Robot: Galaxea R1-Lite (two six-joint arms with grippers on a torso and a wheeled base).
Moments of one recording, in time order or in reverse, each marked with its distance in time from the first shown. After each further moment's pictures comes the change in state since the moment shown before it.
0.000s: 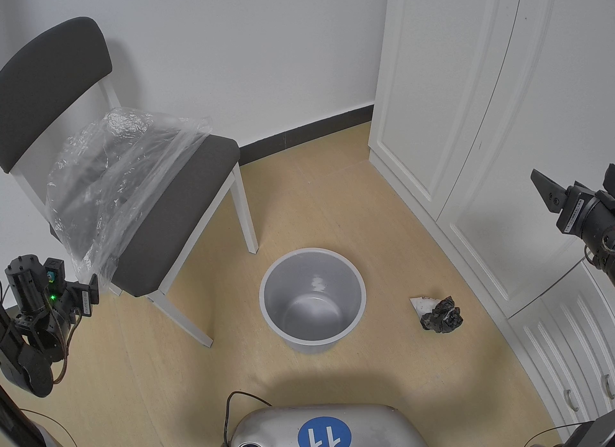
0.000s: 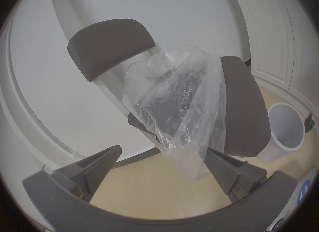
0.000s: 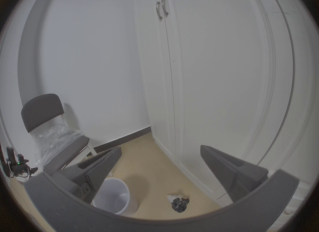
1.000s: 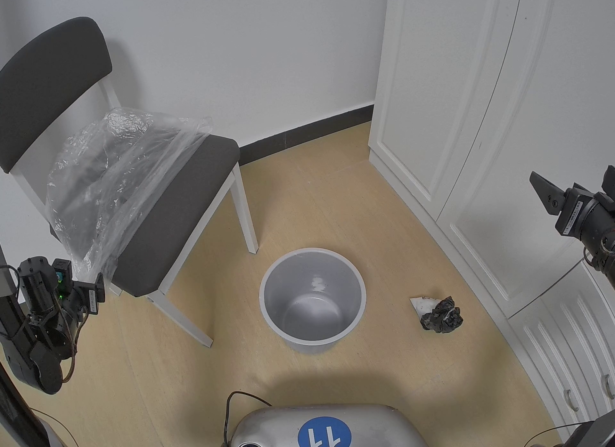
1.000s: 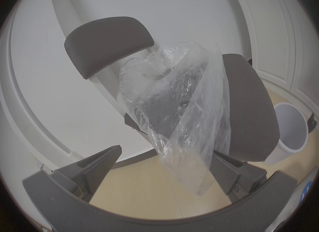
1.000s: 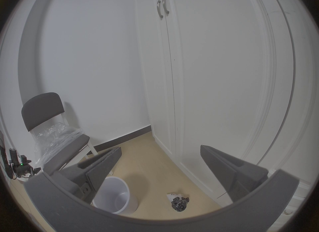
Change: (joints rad) left arm -0.005 0.124 -0.011 -0.126 0.005 -0.004; right arm 0.002 0.003 0.006 0.000 0.000 0.000
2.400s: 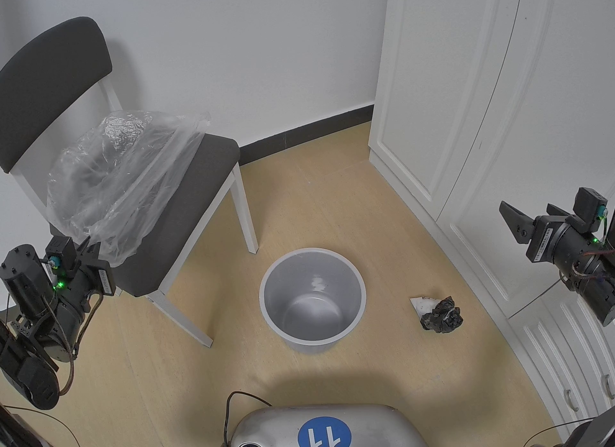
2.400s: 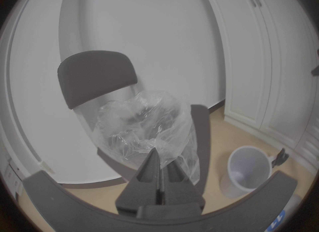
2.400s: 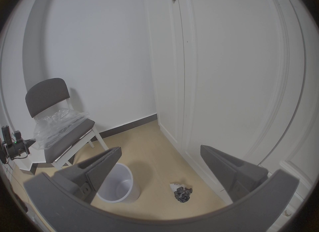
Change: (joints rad) left arm -0.235 -0.225 0.001 0.001 -0.047 -0.110; right arm 0.073 0.098 0.061 -0.066 0.001 -0.006
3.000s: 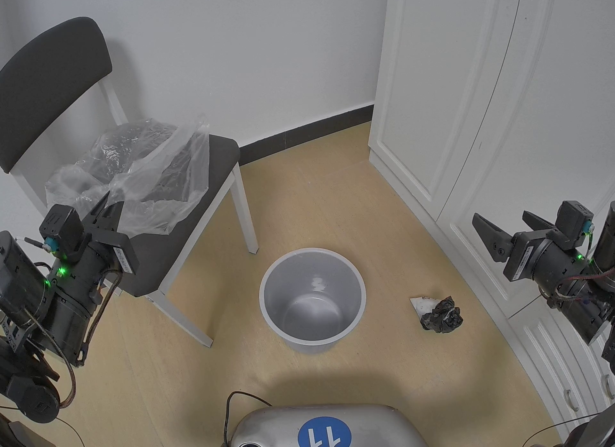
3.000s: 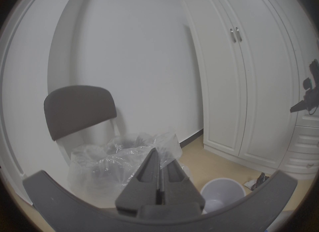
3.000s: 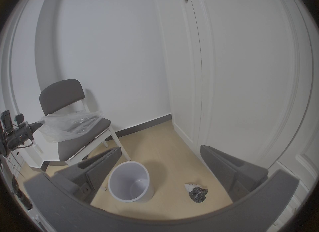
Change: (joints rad) left arm -0.333 -0.158 -0.101 0.003 0.113 0.074; right arm 0.127 0.060 0.060 -0.145 0.001 0.010
